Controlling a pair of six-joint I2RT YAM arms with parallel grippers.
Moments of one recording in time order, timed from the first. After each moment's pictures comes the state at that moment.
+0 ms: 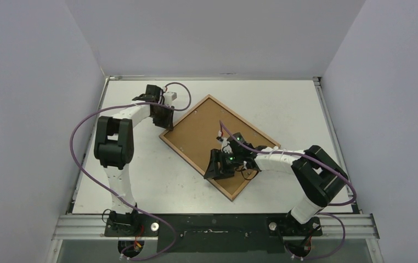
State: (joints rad) left arm -0.17 2.07 1.49 -0.55 0.27 0.06; right arm 0.72 1.63 0.75 -0.02 -0.57 0.70
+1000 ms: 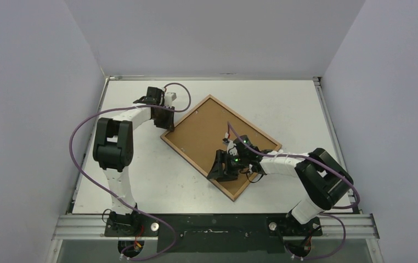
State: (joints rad) left arm -0.19 2.03 1.42 -0.48 0.25 -0.02; right arm 0.69 1.57 0.65 0.06 -0.61 0.79
